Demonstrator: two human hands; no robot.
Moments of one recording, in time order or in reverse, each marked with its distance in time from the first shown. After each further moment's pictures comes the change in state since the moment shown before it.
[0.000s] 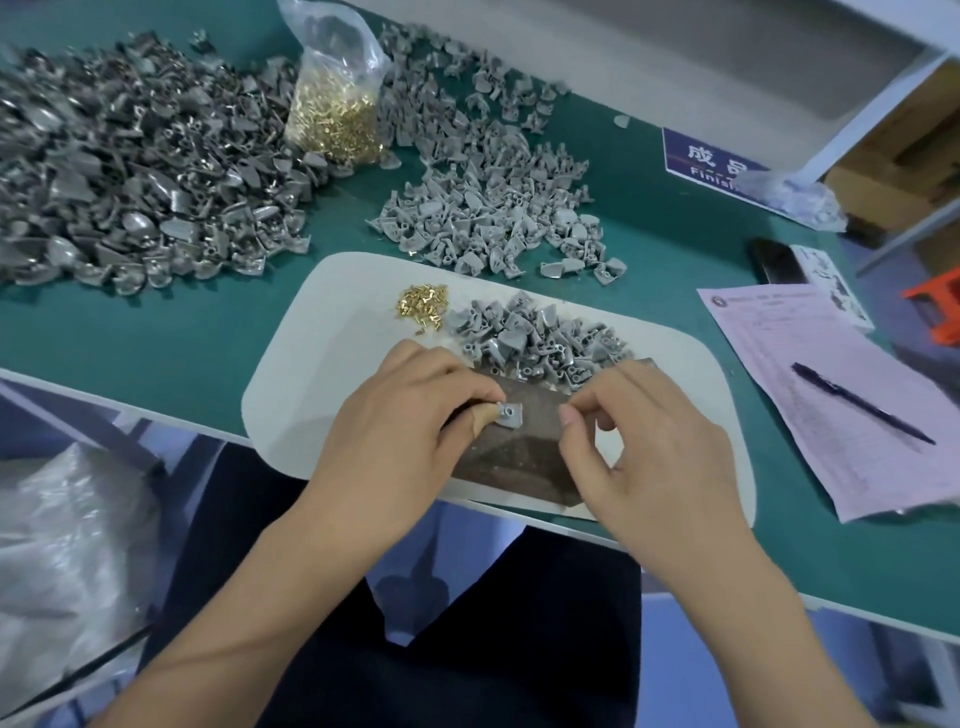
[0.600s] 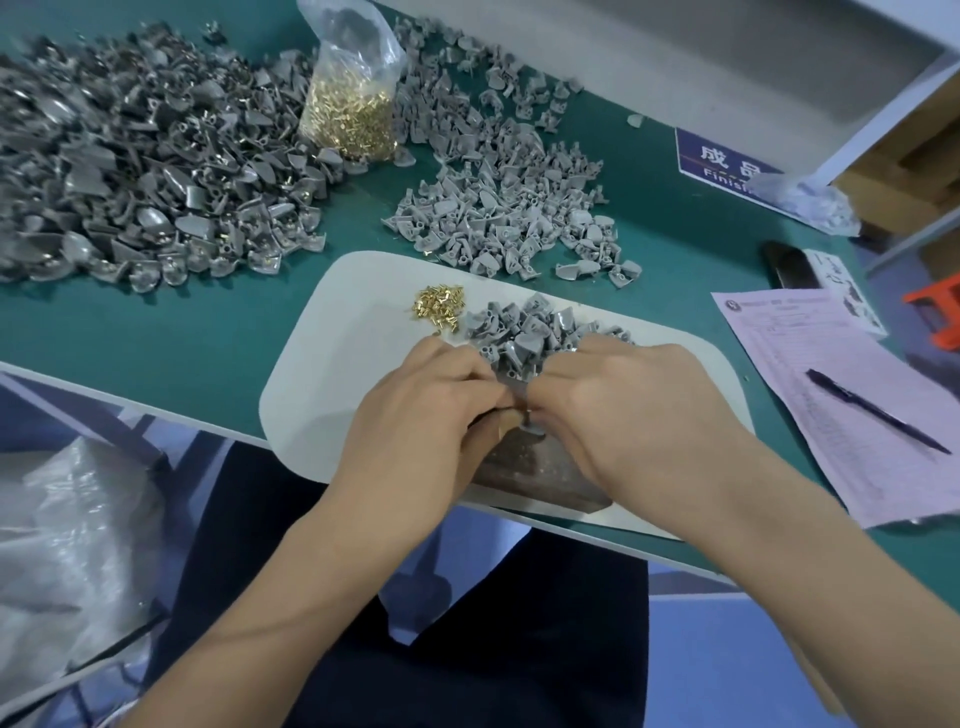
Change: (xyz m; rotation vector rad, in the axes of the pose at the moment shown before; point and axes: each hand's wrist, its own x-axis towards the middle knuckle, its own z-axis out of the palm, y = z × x) left_hand 0.005 0.000 -0.002 0.005 0.025 0.056; right_hand 0.058 -0.034 -0.018 -0.483 -0.468 -0.363
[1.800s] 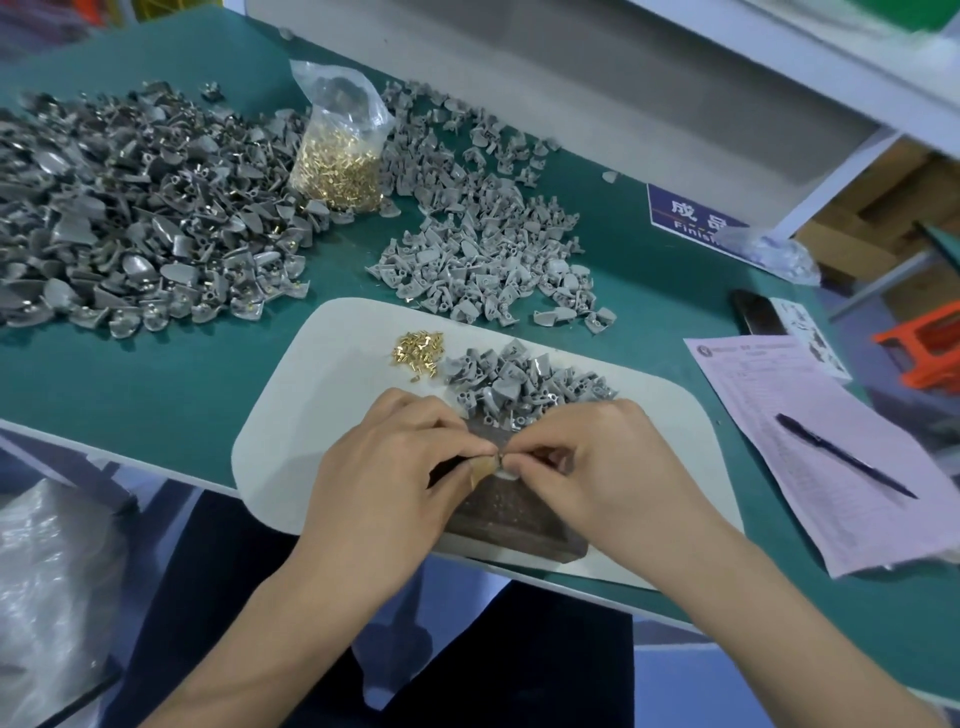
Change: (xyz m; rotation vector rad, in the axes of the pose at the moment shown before) left_hand -0.005 -0.003 0.005 -0.023 0.057 -0.111; right_hand -0.004 0.011 0.026 0.665 0.126 0.141
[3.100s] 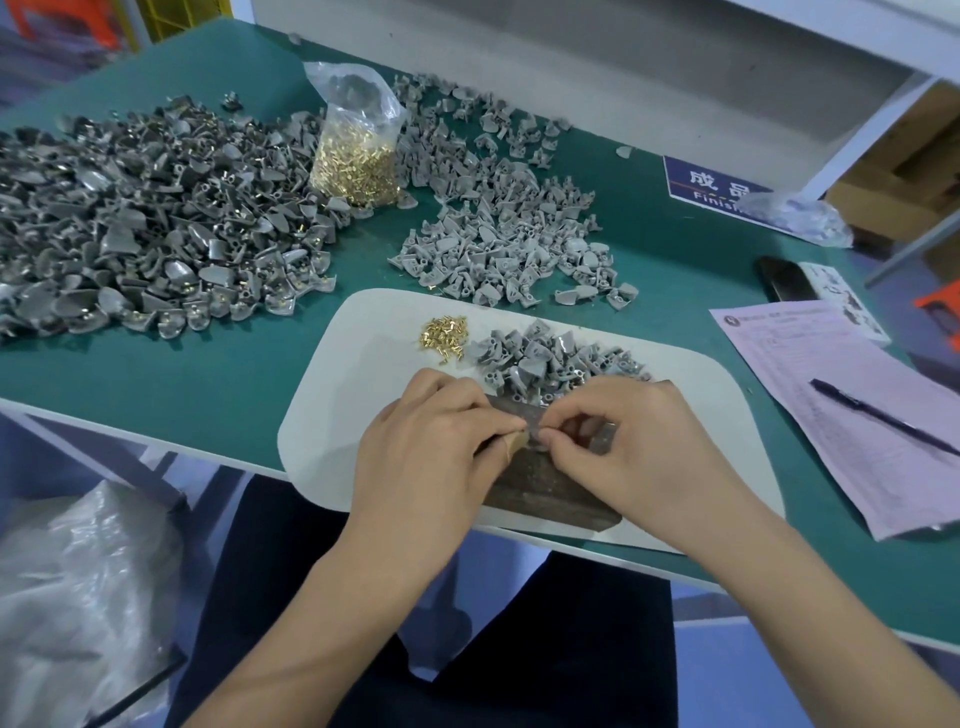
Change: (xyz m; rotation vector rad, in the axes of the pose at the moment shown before) left_hand -0.002 0.006 -0.002 0.155 0.032 0.073; right_hand -0.009 0.005 0.012 0.155 0.149 0.045
